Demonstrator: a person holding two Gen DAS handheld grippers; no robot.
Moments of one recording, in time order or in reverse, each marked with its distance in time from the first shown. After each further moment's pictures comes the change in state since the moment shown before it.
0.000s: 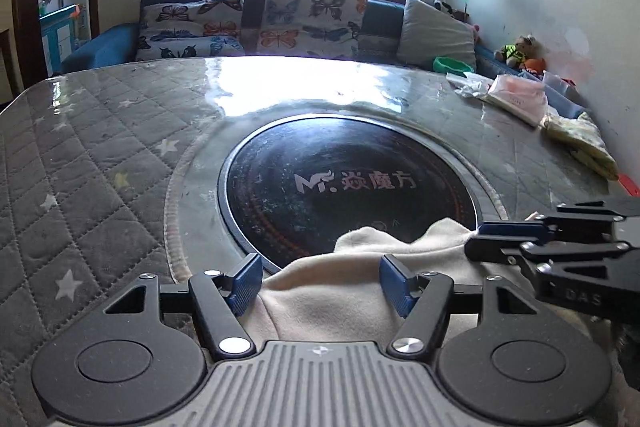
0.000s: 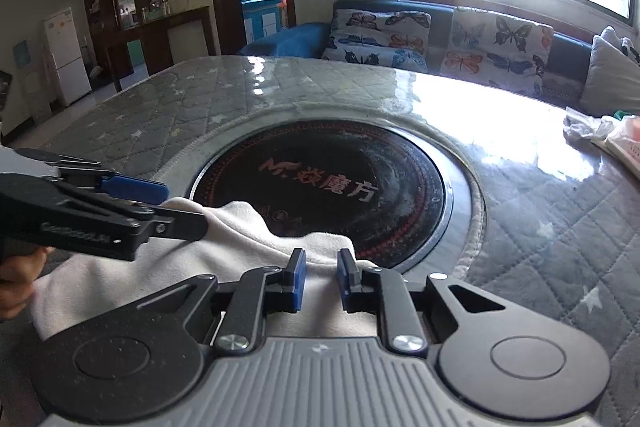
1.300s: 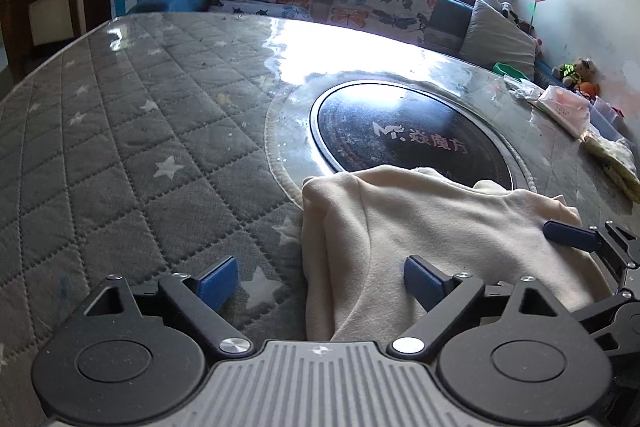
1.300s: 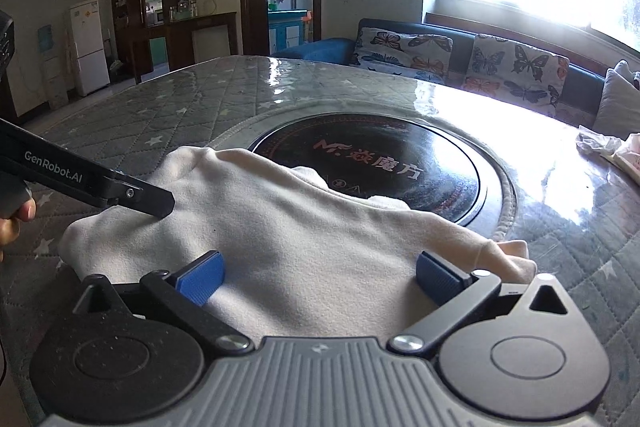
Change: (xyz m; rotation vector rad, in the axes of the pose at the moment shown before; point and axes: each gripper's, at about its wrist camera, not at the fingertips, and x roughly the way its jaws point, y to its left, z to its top) left arm -0.049 0.023 -0.041 -0.185 0.077 0.126; right arm -0.016 0.038 -0.040 -0.085 -0.041 0.015
